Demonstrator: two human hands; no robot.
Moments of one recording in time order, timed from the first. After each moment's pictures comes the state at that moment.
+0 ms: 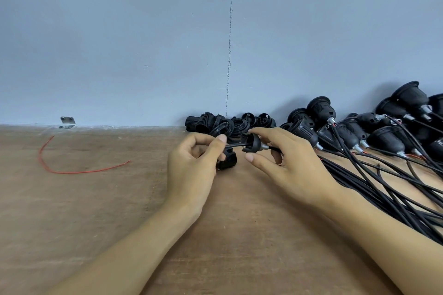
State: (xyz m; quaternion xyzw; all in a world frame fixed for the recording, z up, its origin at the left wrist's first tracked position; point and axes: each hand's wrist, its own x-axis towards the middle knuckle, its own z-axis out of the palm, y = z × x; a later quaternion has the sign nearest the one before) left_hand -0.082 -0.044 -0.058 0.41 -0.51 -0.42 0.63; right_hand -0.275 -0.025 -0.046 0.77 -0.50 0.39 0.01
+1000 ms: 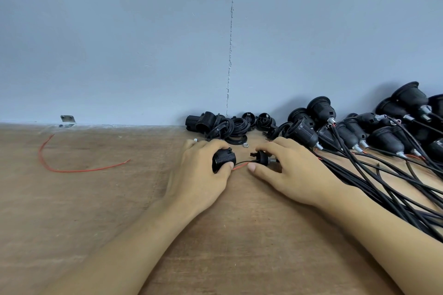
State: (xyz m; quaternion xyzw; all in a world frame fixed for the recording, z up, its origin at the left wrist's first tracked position) left_hand -0.073 -0.054 -0.070 0.51 -0.75 -0.08 0.41; right_hand -0.286 -0.030 -0.052 0.77 -0.59 0.22 0.02
